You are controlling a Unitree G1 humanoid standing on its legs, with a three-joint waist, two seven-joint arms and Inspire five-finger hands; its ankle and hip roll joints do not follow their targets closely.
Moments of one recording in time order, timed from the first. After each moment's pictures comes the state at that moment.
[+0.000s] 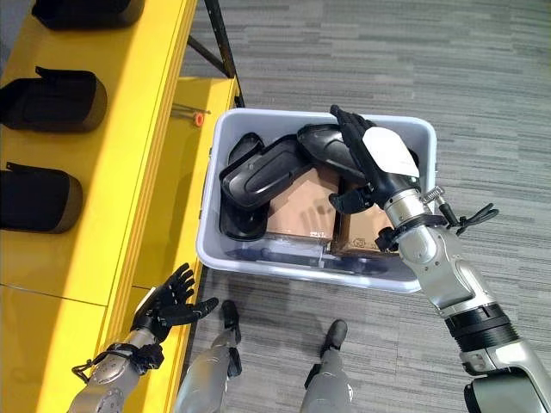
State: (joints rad) left arm 0.11 0.42 -0.20 0.22 -0.57 -0.11 -0.05; right arm -0.56 -0.92 0.31 0.11 -0.28 -0.10 -0.10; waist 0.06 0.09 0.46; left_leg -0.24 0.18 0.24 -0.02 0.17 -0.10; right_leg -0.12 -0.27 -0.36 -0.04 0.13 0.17
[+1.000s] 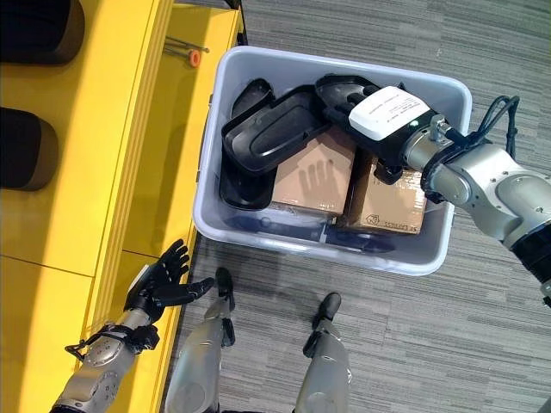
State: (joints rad) left arm 0.06 0.47 -0.20 0.19 -0.57 -0.13 -0.03; right arm -1.16 -1.32 0.99 0.28 -0.43 -0.17 0.03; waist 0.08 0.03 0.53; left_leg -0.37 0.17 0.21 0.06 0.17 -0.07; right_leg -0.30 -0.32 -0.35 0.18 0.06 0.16
